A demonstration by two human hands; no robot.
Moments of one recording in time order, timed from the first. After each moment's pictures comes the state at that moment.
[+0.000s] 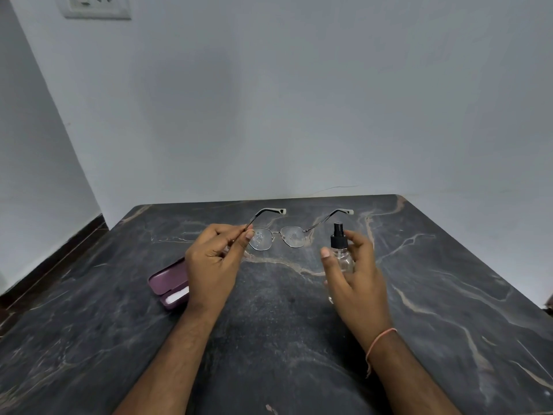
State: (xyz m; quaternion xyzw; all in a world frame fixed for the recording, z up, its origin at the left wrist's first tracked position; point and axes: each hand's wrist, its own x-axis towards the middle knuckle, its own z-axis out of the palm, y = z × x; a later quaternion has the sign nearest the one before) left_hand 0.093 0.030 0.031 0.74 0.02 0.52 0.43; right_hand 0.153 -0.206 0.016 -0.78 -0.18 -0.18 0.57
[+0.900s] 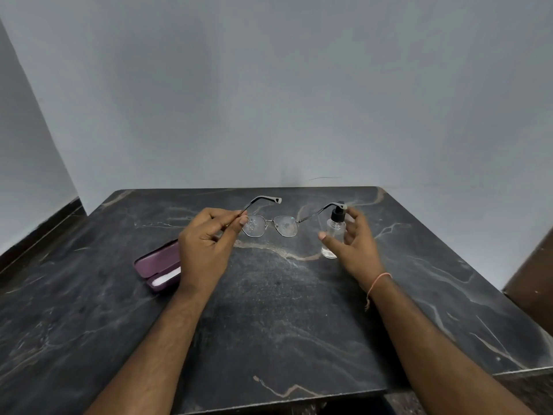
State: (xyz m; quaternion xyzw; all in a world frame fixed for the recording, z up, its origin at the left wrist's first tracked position) left_hand 0.092 0.026 0.032 0.75 -0.01 0.51 0.42; right_hand 0.233 -0.237 0.009 -0.75 -0.20 -0.04 0.63
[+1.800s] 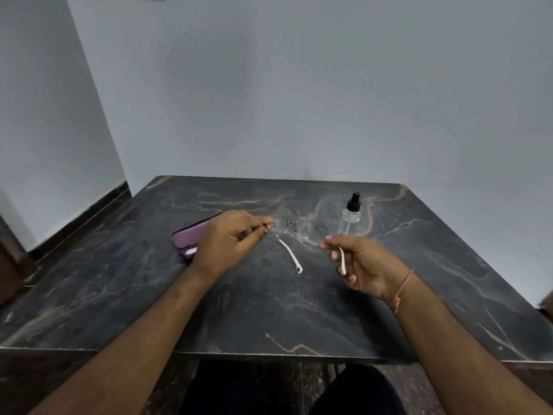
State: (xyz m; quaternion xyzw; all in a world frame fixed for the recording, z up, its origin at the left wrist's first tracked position) left_hand 0.057 0.038 0.027 0.85 -0.11 0.43 0.29; right_hand 0.156 -0.244 0.055 -0.67 -0.04 0.35 0.65
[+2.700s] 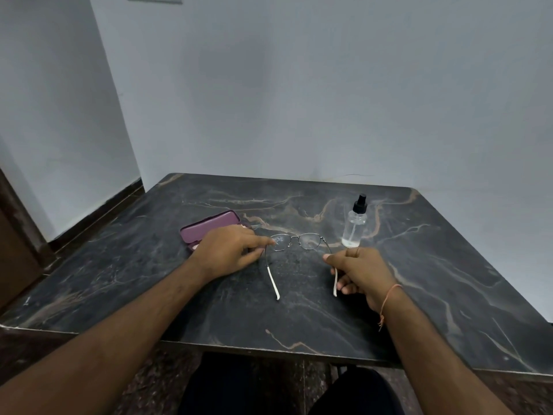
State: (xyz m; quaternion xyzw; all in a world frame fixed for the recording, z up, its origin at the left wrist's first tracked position) left_hand 0.051 0.061 0.010 0.96 -0.10 0.27 0.06; right_hand 0.154 -0.238 0.024 -0.77 -0.09 0.19 0.60
